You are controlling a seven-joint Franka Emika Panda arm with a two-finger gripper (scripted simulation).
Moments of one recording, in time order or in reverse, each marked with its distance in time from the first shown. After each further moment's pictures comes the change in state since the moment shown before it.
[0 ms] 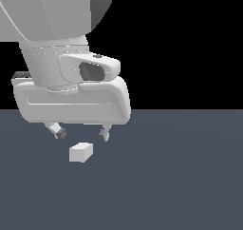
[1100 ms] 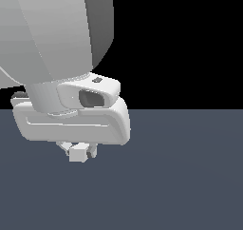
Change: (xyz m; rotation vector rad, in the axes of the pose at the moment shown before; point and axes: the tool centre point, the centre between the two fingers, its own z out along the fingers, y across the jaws) arm -0.016 0.000 0.030 0.000 0.002 0.003
